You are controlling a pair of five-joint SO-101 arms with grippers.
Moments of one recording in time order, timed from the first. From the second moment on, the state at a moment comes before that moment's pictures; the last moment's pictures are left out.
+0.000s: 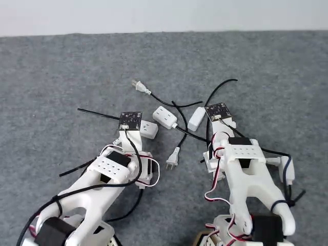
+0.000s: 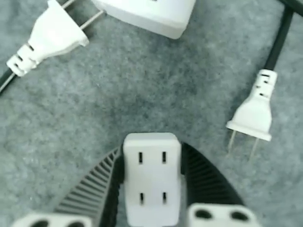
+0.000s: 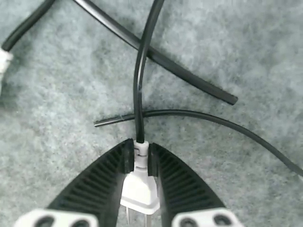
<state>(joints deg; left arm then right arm) 22.7 -17.8 61.9 44.9 31.1 -1.8 -15.7 54.2 49.6 14.6</state>
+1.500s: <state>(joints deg) 0.4 -56.8 76.9 42.9 15.9 -6.6 -16.3 50.7 59.7 23.9</state>
